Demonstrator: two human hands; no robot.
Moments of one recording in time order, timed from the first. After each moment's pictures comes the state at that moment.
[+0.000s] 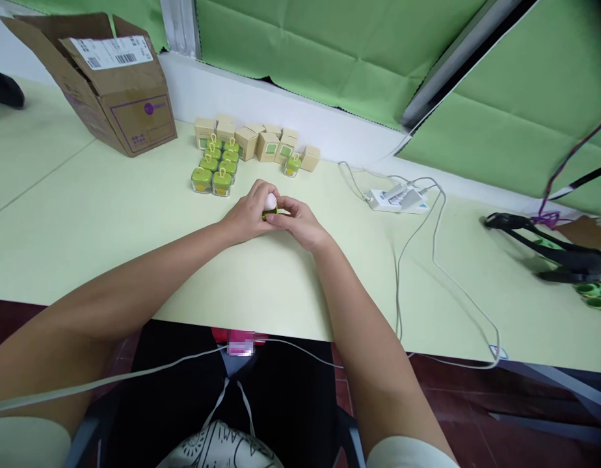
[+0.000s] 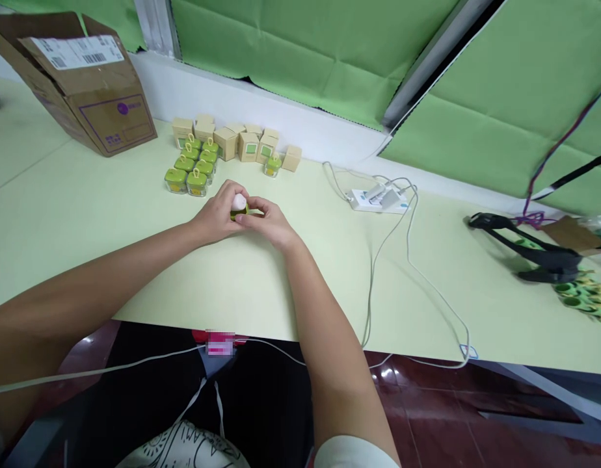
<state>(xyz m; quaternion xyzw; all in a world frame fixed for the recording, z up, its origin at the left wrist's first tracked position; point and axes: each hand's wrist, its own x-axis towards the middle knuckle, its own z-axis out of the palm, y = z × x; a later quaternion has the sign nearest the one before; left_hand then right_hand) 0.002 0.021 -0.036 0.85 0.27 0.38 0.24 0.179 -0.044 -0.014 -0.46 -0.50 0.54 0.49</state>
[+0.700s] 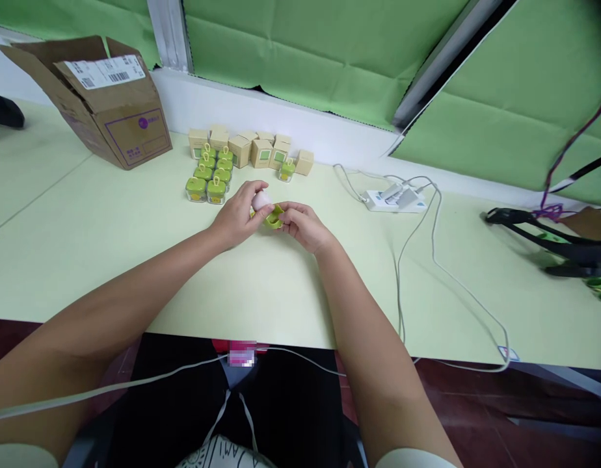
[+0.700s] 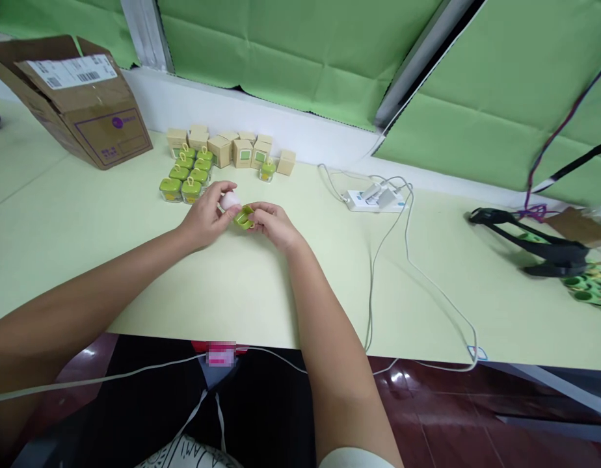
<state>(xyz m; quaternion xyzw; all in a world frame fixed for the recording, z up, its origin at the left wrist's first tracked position) -0.006 0.023 -0.031 0.83 0.29 0.43 0.22 0.193 -0.040 -0.008 -0.48 -0.44 0.57 0.51</state>
